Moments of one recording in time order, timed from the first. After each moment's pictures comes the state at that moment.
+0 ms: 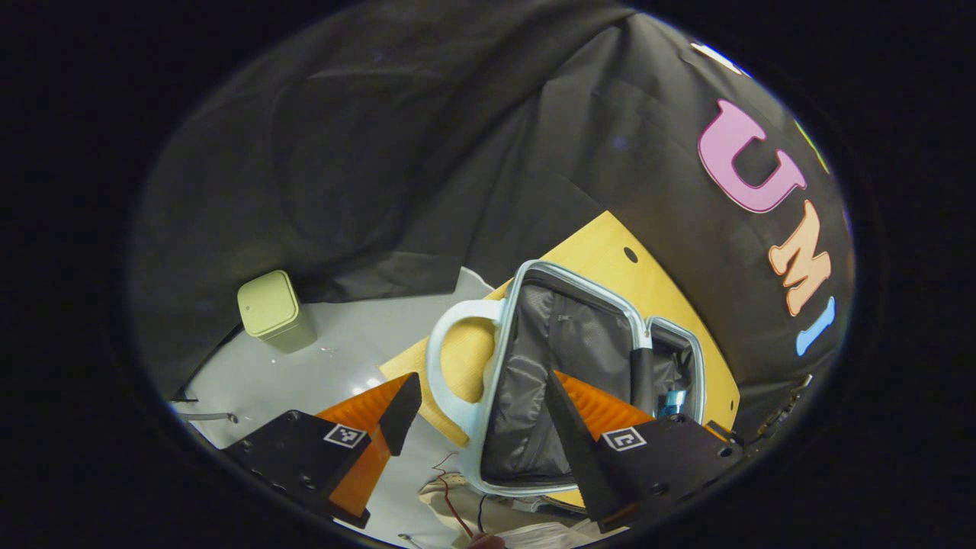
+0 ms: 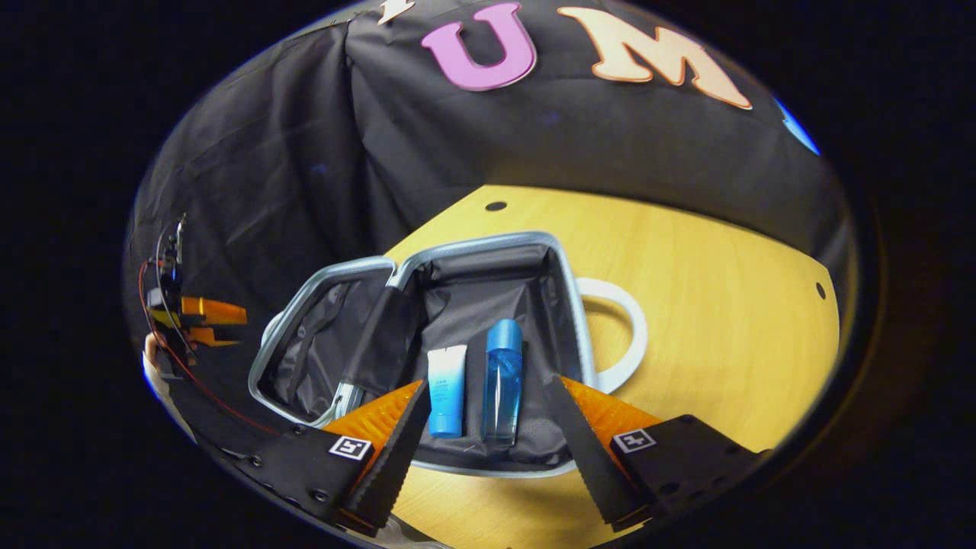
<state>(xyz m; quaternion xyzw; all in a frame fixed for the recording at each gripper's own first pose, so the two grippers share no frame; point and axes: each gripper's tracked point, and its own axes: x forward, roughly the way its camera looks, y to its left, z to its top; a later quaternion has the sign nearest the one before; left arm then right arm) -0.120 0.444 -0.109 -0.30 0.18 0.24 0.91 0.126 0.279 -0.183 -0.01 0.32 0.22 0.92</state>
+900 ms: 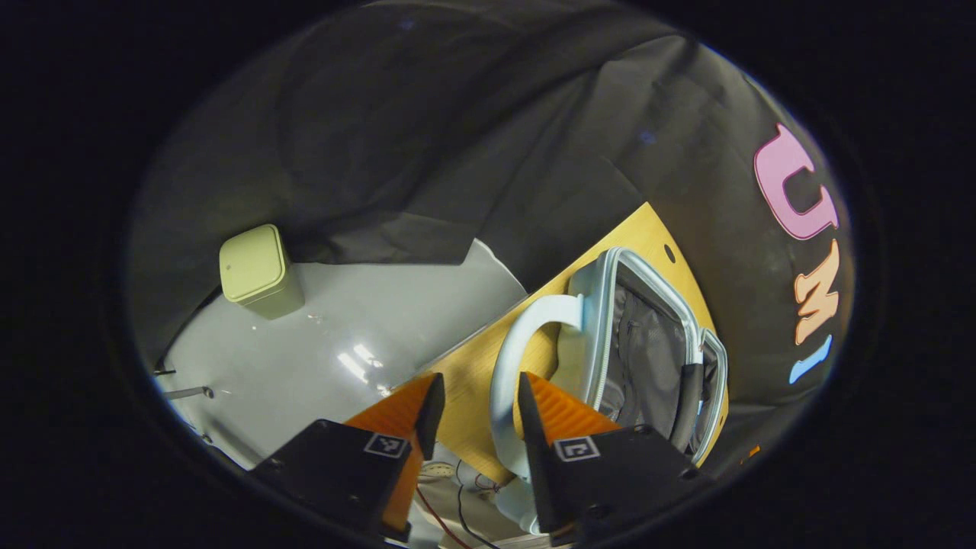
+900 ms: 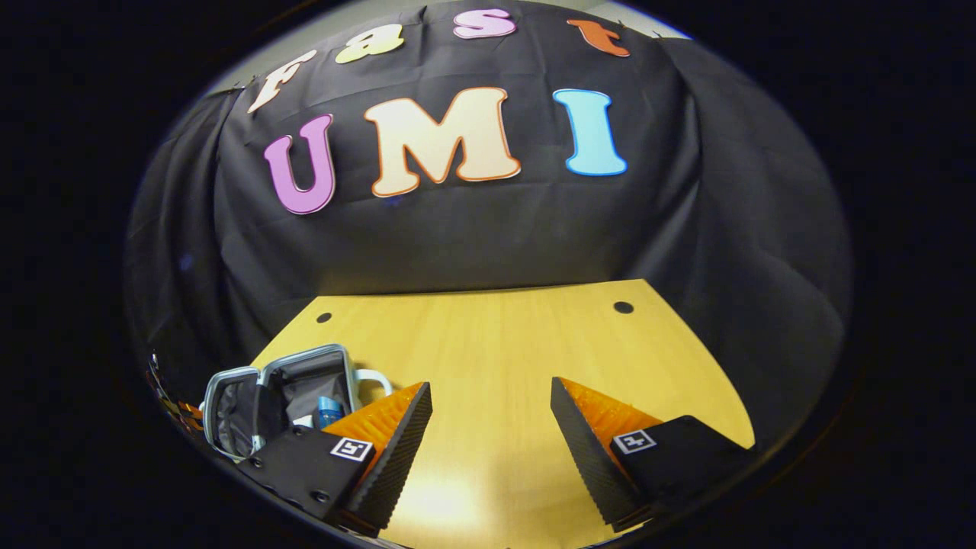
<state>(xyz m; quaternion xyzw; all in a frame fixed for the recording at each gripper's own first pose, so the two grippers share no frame) -0.088 0.492 -0.173 -0.37 0.21 0.21 0.88 0.100 0.014 -0.049 0.03 0.18 -0.07 0.98</state>
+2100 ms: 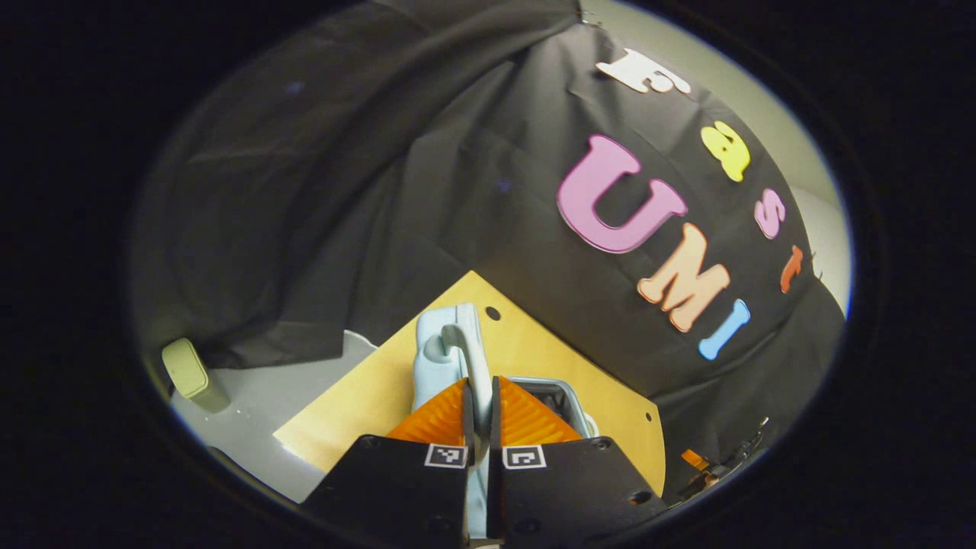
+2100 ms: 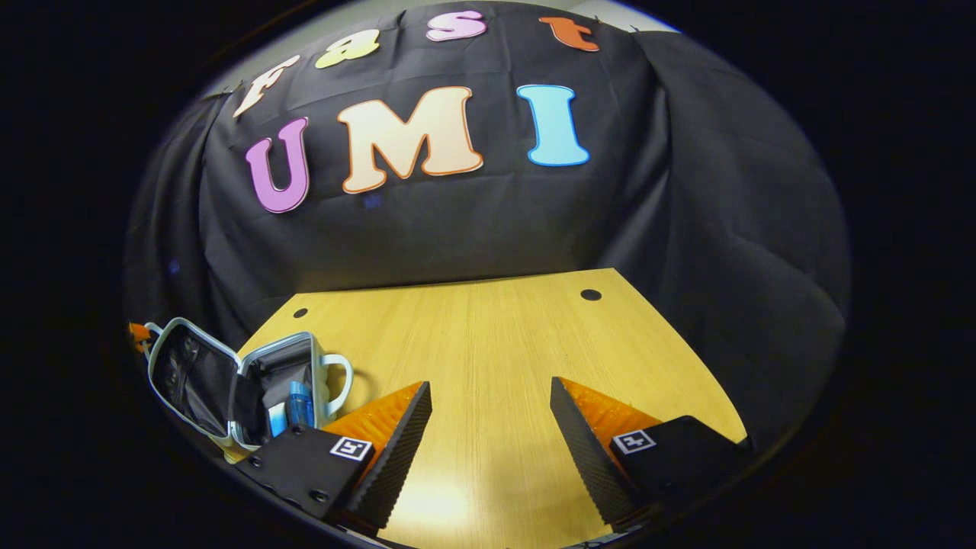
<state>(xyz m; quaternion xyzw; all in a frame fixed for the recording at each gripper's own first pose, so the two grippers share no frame) -0.081 0.347 0.080 -0.24 0.02 0.04 0.97 0.078 -0.043 -0.073 0.04 0.18 -0.09 0.98</state>
